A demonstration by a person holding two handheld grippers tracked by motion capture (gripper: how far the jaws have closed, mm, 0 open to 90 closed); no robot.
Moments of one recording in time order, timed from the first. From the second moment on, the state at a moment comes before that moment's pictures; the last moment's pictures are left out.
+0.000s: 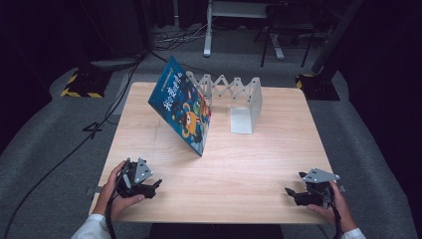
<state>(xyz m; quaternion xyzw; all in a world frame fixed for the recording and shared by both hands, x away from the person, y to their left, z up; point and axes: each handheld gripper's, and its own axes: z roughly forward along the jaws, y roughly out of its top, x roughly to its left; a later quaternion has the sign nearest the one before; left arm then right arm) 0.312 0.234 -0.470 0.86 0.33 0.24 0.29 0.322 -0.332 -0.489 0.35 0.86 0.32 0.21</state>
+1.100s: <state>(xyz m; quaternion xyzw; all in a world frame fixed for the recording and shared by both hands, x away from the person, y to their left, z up) 0.306 0.279 -0.506 0.82 0.43 0.17 0.33 0.315 -0.369 -0.505 0.44 0.80 0.35 0.19</state>
